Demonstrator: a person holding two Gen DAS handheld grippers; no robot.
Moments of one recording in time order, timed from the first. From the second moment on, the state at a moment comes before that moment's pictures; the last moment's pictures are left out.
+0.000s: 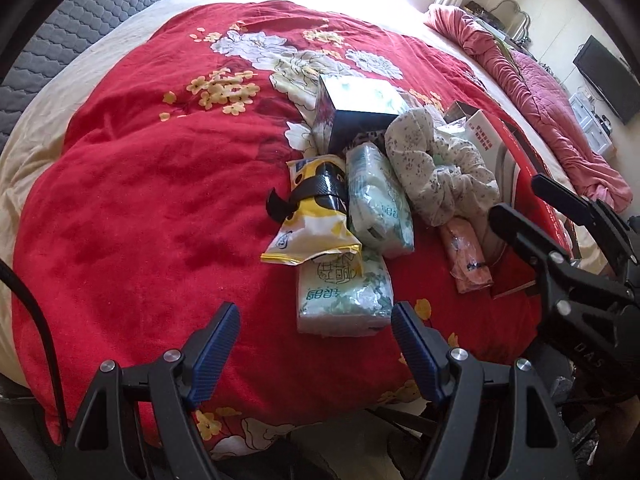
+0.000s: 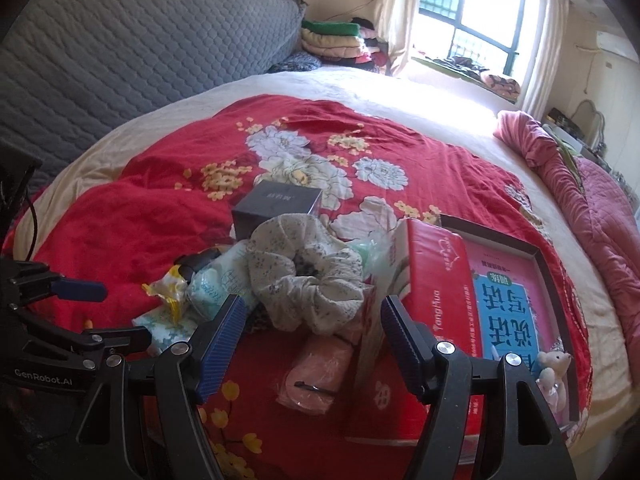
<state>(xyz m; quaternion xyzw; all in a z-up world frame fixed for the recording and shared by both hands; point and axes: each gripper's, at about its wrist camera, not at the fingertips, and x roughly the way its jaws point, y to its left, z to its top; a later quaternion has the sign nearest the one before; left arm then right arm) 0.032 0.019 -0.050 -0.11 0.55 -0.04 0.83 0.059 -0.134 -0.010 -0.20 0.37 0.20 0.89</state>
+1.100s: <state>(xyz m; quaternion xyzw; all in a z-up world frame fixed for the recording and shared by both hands) 0.058 0.016 -0.078 -0.17 0.56 -0.07 0.81 0.095 -0.147 -0.013 -0.12 0.35 0.26 0.89</state>
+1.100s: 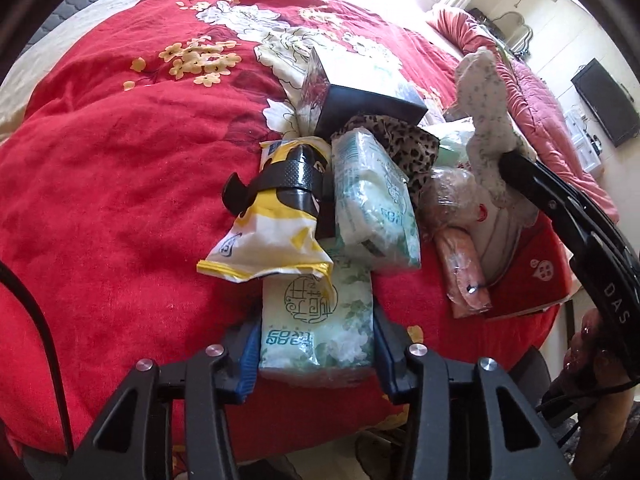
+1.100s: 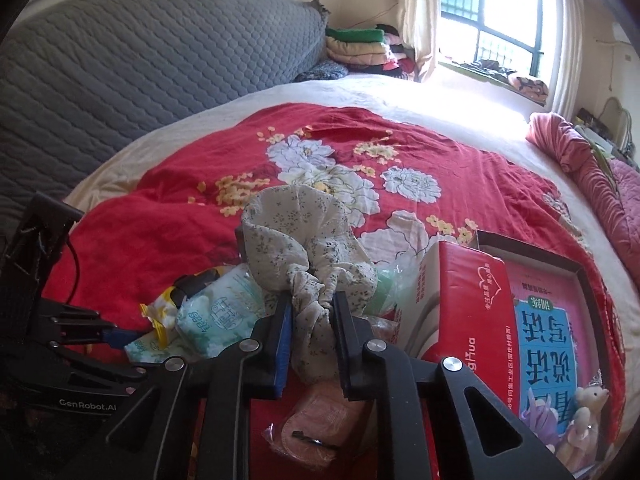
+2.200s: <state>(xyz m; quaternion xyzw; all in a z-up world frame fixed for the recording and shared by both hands) 0.048 -0.073 0.045 -0.09 0.47 -0.12 0.87 0.053 -0.235 0.061 -0.02 0.25 0.22 0.94</state>
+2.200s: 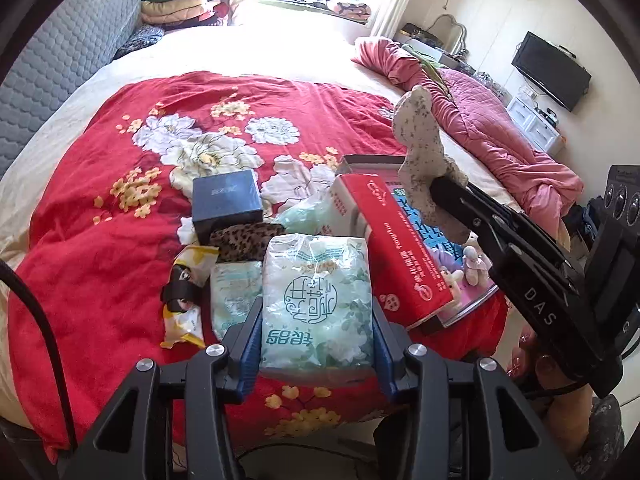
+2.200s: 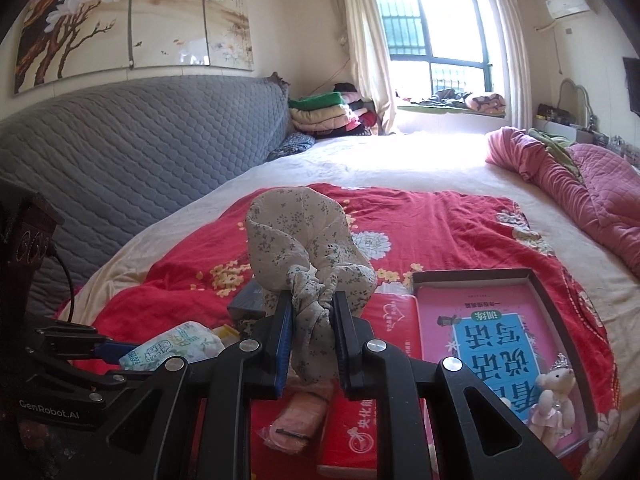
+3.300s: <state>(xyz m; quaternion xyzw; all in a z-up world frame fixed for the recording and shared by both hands) 0.131 -0.253 0.043 0.02 0.45 -0.18 0.87 0.047 -0.404 0.058 0.06 0.24 0.03 0.97</state>
